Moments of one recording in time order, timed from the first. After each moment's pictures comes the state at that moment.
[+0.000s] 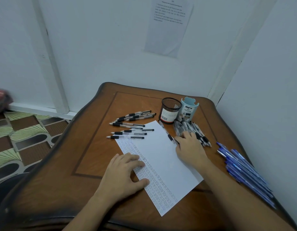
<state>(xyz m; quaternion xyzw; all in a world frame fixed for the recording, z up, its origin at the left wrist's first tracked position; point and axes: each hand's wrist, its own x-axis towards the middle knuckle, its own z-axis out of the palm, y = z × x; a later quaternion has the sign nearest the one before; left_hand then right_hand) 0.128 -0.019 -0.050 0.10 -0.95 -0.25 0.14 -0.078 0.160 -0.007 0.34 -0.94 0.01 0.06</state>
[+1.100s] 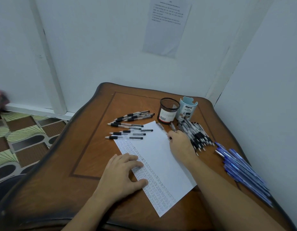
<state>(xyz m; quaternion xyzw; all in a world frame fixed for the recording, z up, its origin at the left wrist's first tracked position) 0.128 -0.018 -0.045 0.10 -0.95 -0.27 0.13 -0.075 0.130 -0.007 0.30 -0.94 0.13 0.06</state>
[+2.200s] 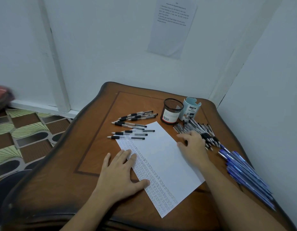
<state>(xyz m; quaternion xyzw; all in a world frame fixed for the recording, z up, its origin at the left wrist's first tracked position) 0.140 -0.015 -0.028 0.17 -0.98 -0.12 0.03 -0.080 0.162 -0.007 0.26 -0.93 0.25 0.03</state>
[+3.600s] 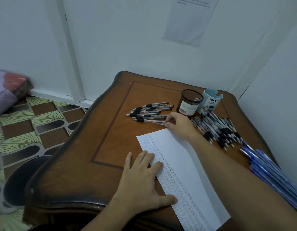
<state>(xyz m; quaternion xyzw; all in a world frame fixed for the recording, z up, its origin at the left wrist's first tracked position) 0.160 0.011 -0.022 0.11 -0.98 -0.15 0.00 -0.087 0.059 0.000 0.35 -0.88 0.32 -0.09</state>
